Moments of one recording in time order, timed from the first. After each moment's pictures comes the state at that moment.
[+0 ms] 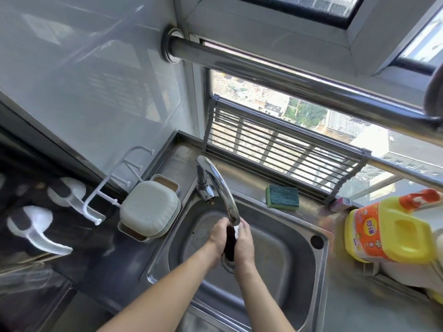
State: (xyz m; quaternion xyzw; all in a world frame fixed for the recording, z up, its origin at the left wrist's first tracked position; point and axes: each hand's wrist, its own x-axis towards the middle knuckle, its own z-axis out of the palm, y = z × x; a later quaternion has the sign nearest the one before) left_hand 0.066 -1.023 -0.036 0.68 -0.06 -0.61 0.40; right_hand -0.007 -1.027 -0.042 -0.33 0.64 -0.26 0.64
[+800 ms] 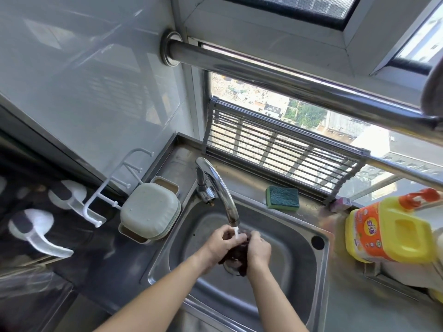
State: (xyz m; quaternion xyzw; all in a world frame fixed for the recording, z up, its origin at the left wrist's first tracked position) left_hand 0.071 -0.999 -0.040 0.64 -0.21 -0.63 0.38; right_hand -0.038 -1.044 -0.011 -0.27 0.76 -0.20 0.56
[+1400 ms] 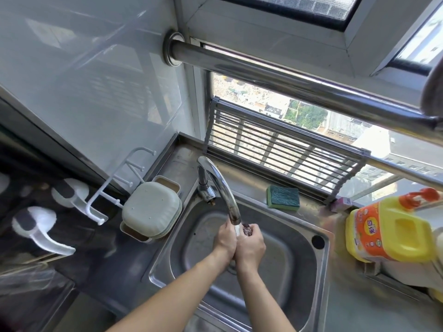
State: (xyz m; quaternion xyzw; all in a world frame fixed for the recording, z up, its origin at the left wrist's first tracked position) left_hand 0.050 -1.020 -0.048 0.75 -0.13 -0.54 0.37; right_hand -0.016 -1.027 0.002 -0.44 0.73 -0.26 0.45
